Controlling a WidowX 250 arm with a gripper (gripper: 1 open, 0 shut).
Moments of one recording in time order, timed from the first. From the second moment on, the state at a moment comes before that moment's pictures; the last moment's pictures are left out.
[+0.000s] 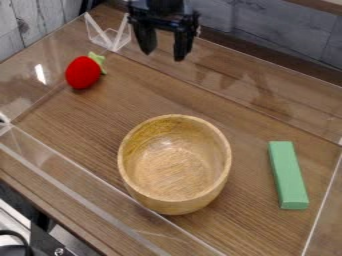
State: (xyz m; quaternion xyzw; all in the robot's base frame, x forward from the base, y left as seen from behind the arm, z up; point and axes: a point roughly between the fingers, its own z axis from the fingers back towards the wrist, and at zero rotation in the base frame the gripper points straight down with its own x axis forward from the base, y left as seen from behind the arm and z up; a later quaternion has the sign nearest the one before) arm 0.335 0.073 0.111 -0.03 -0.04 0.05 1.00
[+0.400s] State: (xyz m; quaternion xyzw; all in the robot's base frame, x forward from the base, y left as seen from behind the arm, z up) arm 0.323 0.071 0.116 -0.03 -0.06 0.07 1.00
